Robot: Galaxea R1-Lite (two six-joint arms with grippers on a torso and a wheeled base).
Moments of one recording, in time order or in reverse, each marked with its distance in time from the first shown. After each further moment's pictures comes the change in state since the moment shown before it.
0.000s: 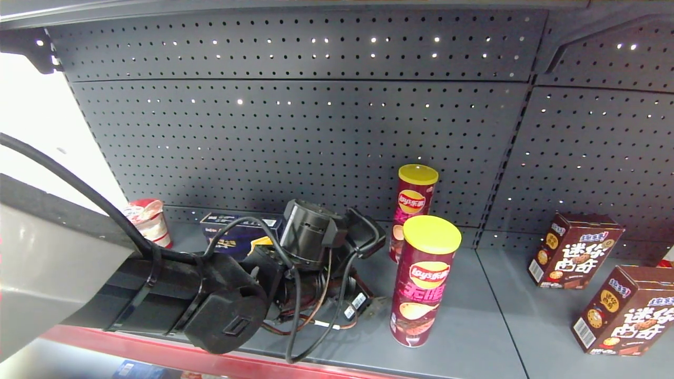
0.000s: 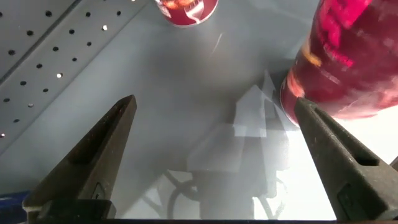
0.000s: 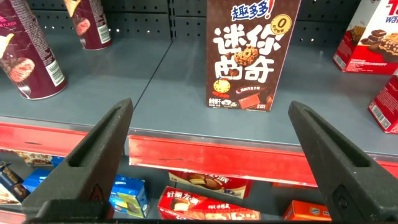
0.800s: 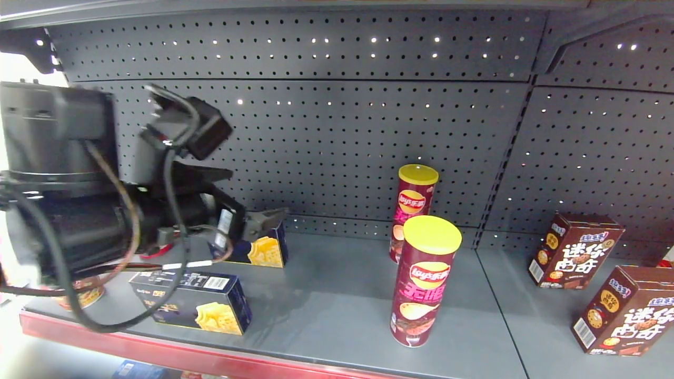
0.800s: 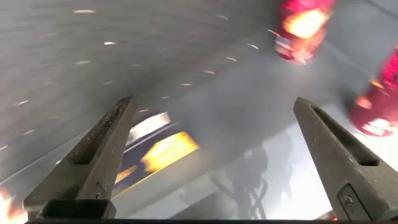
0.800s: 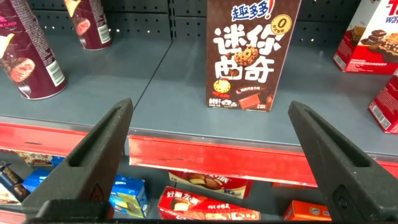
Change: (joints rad) left arm 0.259 -0.554 0.082 0.182 0.059 -0.033; right arm 0.000 0.000 0.000 0.000 0.000 0.000
